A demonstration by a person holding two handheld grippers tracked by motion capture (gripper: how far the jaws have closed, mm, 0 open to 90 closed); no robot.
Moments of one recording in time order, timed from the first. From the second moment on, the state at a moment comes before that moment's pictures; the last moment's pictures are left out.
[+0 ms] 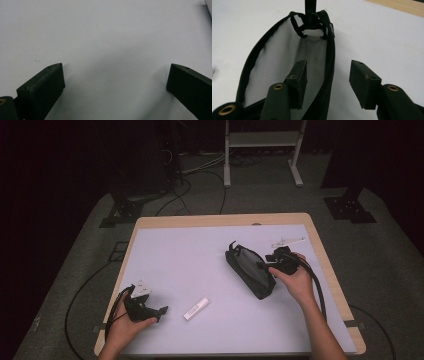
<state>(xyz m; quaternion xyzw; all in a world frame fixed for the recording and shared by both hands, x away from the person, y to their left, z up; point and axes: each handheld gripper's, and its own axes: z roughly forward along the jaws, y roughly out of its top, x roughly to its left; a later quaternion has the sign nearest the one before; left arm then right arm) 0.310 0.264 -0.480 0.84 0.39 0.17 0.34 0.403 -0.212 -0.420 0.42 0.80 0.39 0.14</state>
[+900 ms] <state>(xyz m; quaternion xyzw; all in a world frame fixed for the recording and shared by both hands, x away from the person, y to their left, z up) 0.310 0.264 -0.480 0.84 0.39 0.17 0.34 0.402 -0.212 -0.425 0.44 0.79 0.39 0.14</state>
